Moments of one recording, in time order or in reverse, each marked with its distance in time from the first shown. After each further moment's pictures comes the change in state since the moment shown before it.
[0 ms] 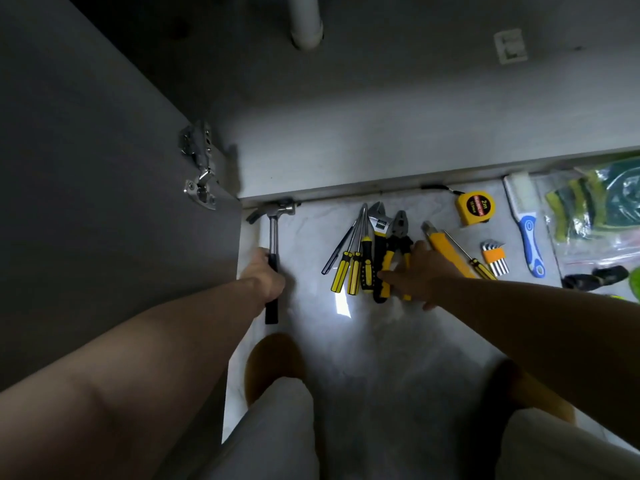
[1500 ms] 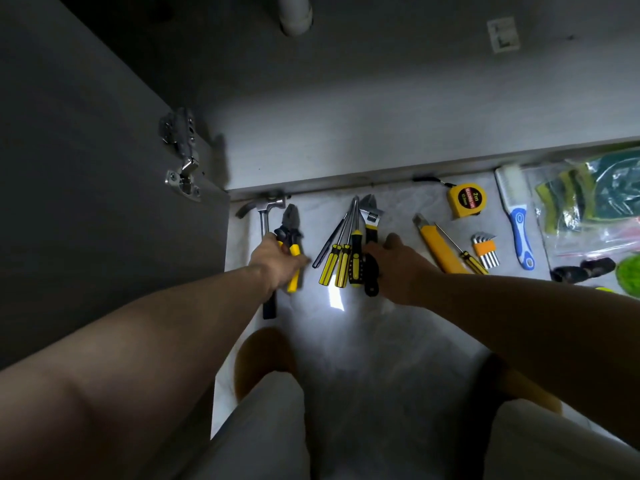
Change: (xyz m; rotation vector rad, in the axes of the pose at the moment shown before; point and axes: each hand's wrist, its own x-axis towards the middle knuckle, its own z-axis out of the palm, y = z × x) left_hand 0.010 0.019 0.027 -0.093 0.016 0.139; right_hand 0.004 -0.001 0.017 -0.430 -0.031 -0.487
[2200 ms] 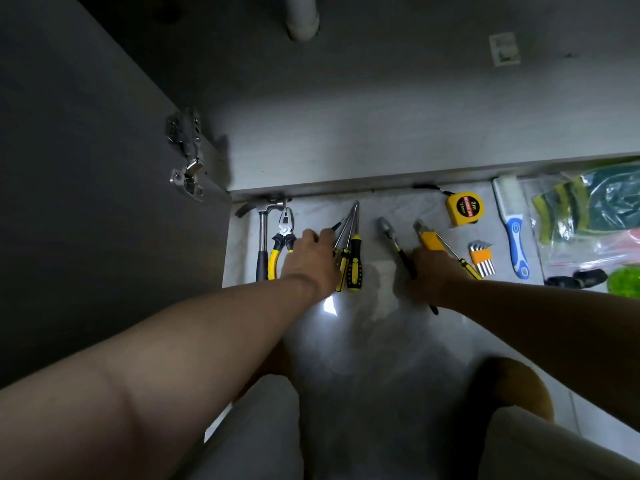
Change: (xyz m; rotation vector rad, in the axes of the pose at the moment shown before) left_hand -0.033 0.038 0.037 0.594 -0.058 0.389; right_hand -0.017 0.034 -0.020 0.051 0.012 0.335
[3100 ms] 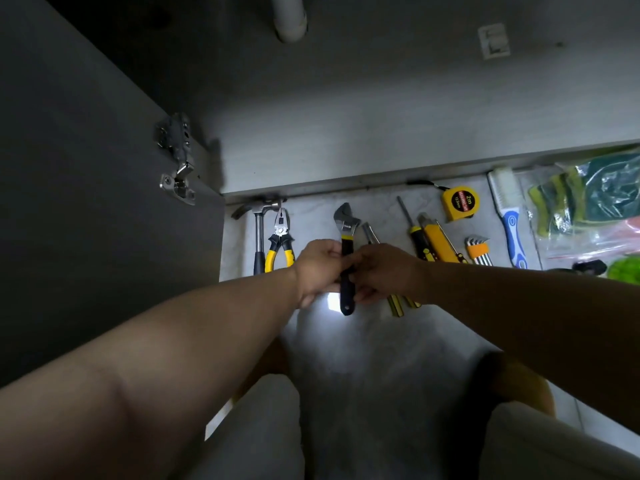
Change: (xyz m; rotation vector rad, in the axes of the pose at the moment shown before) left_hand -0.003 0.015 0.006 -0.994 -0.250 -0.201; right_hand -0.015 -0.057 -0.004 0.762 -0.368 -0.138
